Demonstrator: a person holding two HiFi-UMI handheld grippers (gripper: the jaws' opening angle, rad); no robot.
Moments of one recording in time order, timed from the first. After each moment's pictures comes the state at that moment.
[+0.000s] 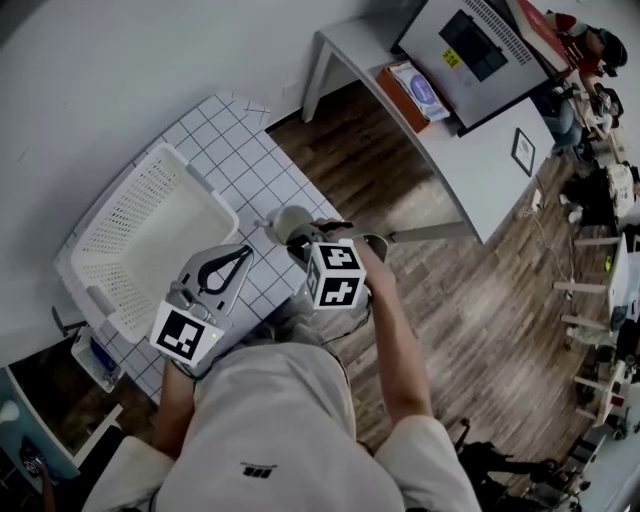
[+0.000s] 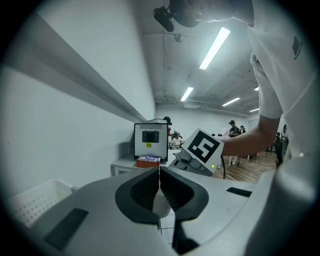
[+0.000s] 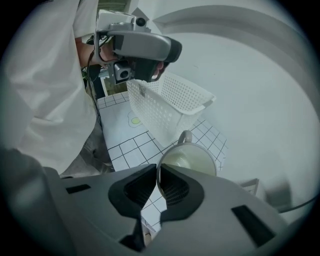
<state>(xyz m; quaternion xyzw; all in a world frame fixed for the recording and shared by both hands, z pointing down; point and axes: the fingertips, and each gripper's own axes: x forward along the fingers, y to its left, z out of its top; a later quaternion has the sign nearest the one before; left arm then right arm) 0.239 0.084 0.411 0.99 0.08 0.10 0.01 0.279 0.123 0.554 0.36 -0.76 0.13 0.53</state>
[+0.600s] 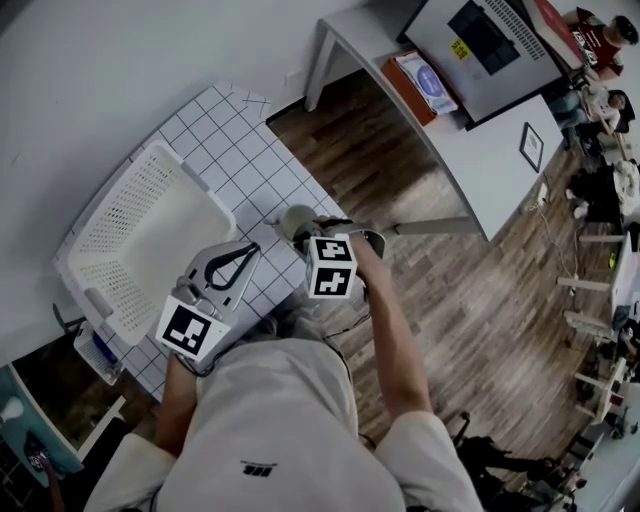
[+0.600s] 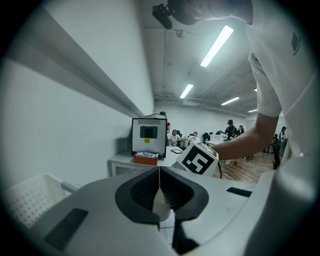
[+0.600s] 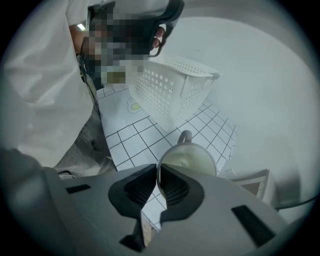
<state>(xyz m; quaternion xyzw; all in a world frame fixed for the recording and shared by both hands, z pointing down) 0.260 0.088 0.431 0.99 0.10 0.11 0.01 0.301 0.130 0.612 0.34 -0.74 0.17 0.55</state>
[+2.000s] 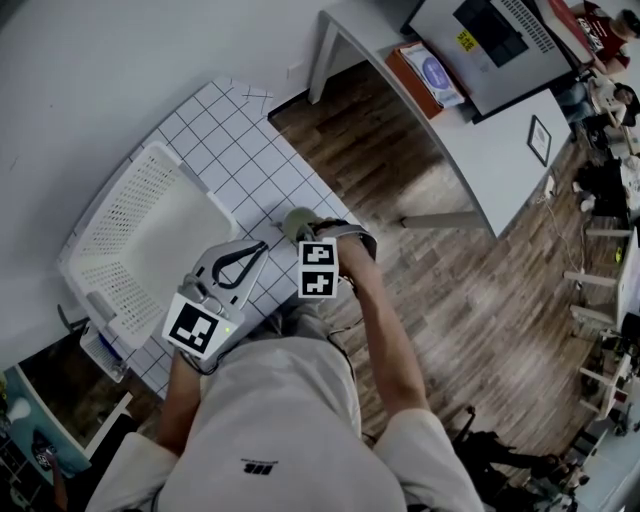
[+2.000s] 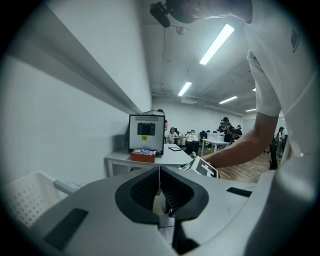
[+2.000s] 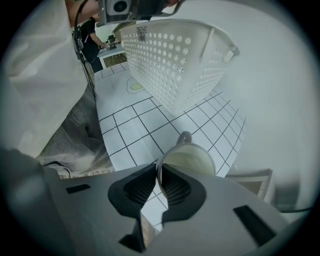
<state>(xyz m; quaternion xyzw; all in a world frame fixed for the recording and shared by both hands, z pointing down) 0.272 0.091 0.443 0.99 0.11 0.13 0.01 0.302 0.136 0.670 0.31 -0.71 0.18 0.61</state>
